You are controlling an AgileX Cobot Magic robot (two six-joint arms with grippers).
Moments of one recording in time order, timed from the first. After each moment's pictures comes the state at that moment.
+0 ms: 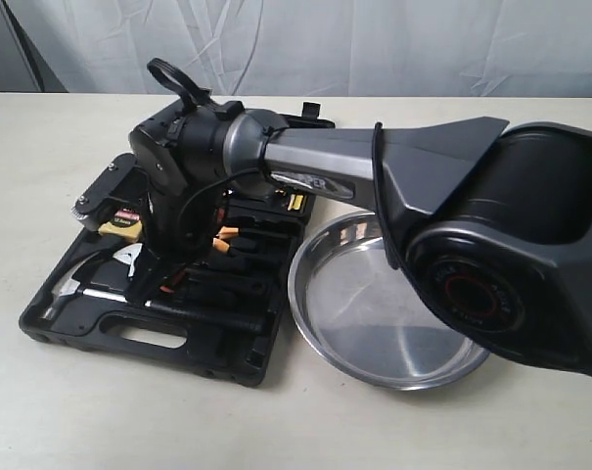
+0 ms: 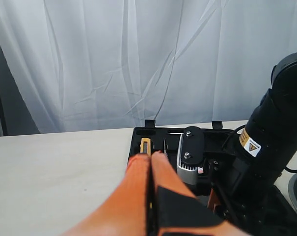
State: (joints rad) left arm -0.10 0.01 0.00 -0.05 0.05 -0.02; right arm 0.90 2.40 -1.96 -0.03 0.91 -0.28
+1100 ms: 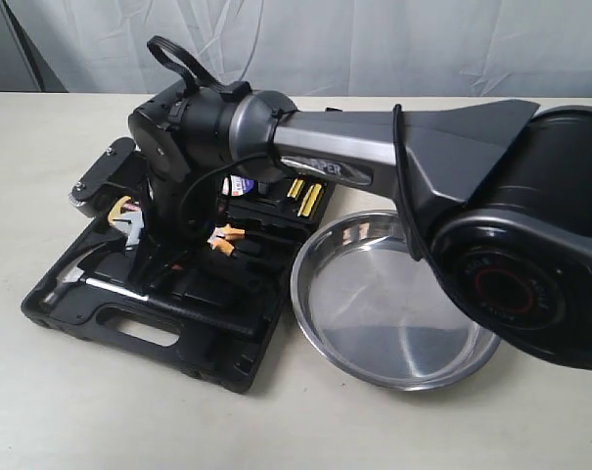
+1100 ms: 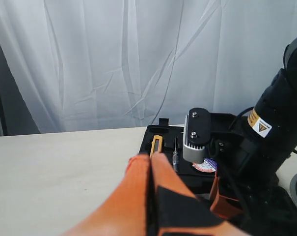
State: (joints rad) left arm -0.10 0.01 0.00 -0.04 0.05 -0.02; right arm 0.90 2.33 -1.93 -0.04 0.91 -0.28
